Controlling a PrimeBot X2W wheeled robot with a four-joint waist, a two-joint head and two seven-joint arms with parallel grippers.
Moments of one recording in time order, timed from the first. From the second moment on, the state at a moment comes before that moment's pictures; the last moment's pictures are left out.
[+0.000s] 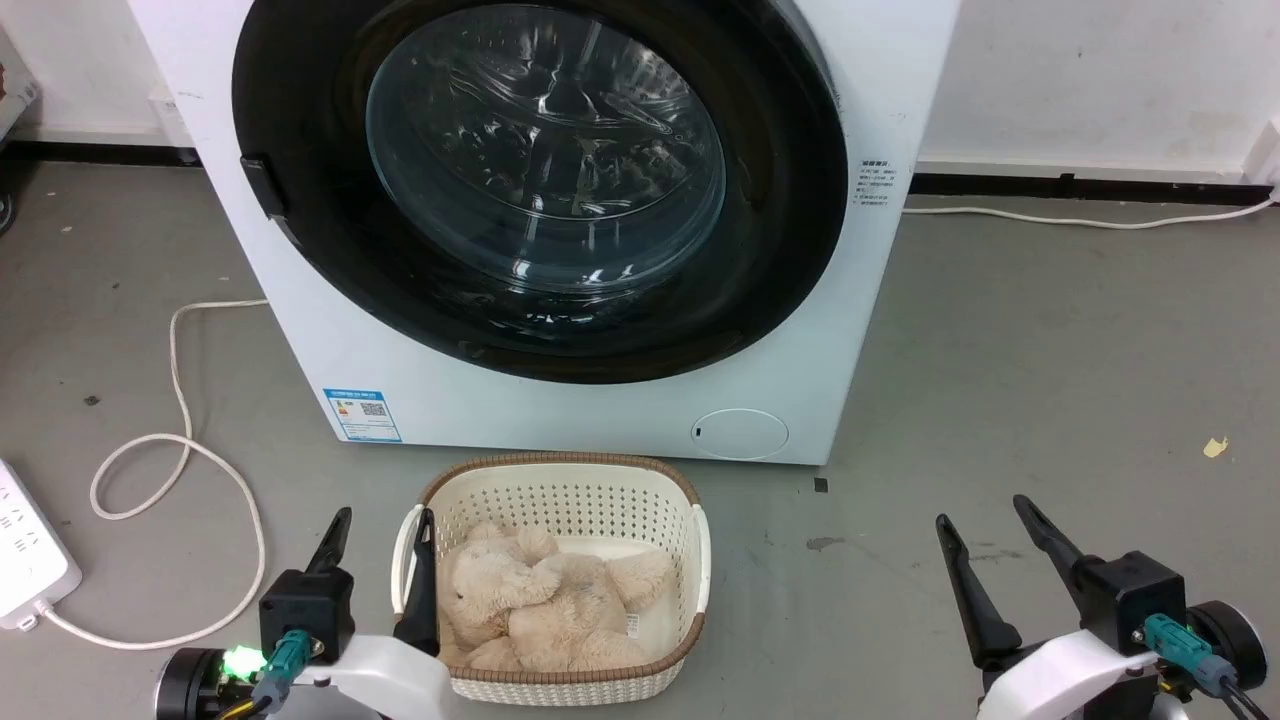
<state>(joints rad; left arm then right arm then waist) 0.02 0.05 0.00 0.00 0.00 0.00 0.00 0.01 -0.05 0.00 0.01 0.01 0.13 -0.01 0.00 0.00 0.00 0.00</state>
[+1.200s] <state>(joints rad) -0.02 0.05 -0.03 -0.05 -0.07 0.00 -0.08 -0.17 -0.11 0.02 -0.03 0.08 0.13 -0.01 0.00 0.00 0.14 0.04</state>
